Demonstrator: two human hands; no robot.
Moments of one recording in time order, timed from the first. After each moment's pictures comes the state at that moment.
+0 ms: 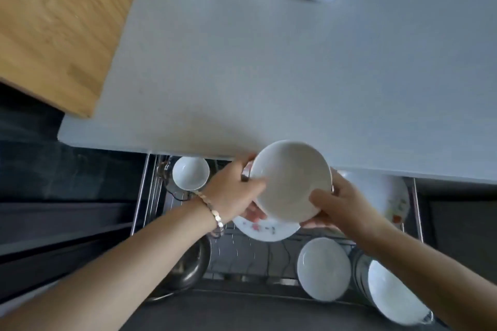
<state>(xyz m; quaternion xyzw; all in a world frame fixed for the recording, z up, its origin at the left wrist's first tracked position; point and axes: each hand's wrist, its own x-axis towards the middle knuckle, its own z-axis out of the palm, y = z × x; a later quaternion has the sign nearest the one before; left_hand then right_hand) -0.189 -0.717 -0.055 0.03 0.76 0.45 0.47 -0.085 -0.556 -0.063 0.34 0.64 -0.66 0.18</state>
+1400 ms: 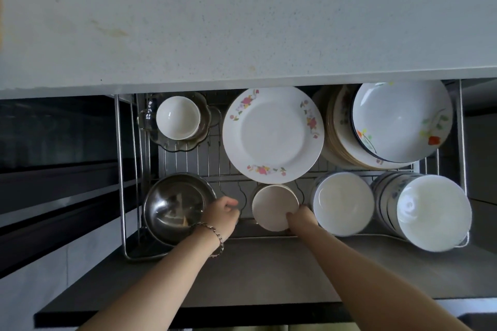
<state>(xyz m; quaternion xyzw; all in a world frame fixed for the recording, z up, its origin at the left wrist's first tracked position) -0.078 -0.798 -0.257 -0.13 0.80 0.25 0.53 0.023 -0.655 -0.313 0.58 0.57 -0.41 0.41</state>
